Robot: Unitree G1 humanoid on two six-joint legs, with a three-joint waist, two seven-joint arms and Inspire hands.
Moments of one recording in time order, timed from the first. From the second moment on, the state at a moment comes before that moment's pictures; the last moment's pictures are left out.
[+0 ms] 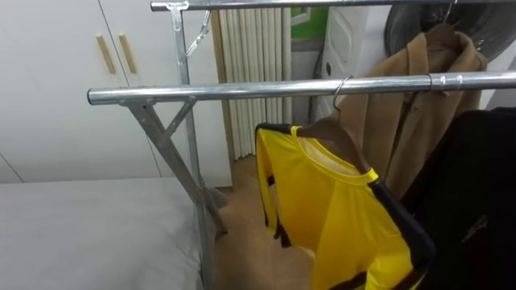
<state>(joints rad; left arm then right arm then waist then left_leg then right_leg) 0.17 0.19 0.07 1.17 0.44 -0.07 0.24 0.31 -0.21 -0.22 1.18 0.27 -0.03 0.07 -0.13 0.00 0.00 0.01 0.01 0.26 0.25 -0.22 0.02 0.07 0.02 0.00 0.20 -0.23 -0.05</state>
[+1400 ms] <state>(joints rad) 0.17 0.15 0.08 1.16 0.49 0.01 0.21 0.17 -0.20 -0.04 1.13 -0.48 0.05 -0.17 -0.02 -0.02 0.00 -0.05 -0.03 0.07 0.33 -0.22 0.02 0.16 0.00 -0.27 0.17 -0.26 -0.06</state>
